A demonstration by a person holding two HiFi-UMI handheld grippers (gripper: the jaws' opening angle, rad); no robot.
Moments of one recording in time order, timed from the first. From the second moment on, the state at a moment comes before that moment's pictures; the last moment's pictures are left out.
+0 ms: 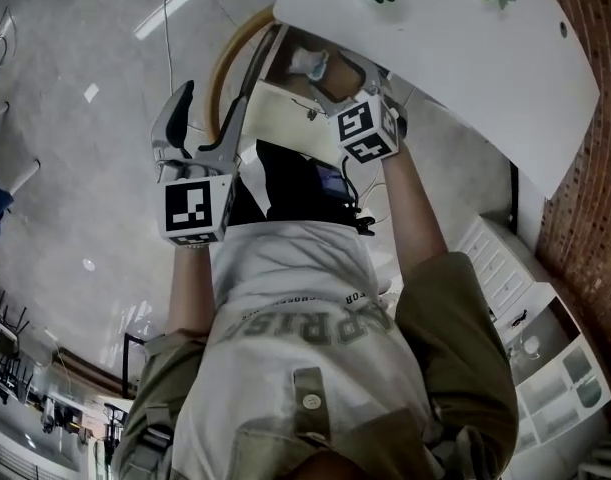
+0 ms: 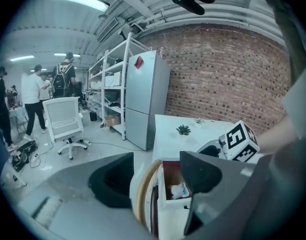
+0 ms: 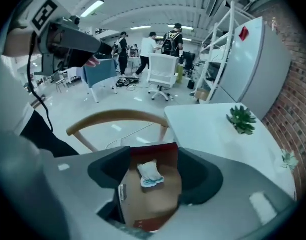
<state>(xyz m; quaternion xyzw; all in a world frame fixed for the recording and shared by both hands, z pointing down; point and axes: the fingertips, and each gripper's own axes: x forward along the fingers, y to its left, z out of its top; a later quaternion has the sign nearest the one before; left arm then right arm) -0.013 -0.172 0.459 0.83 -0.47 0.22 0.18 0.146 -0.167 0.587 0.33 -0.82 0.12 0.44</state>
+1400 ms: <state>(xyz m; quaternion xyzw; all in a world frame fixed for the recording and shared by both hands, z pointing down) -0.044 -0.132 0.515 0.78 -0.51 0.25 0.24 0.137 -0.159 0.804 0.12 -0.74 0.17 0.64</state>
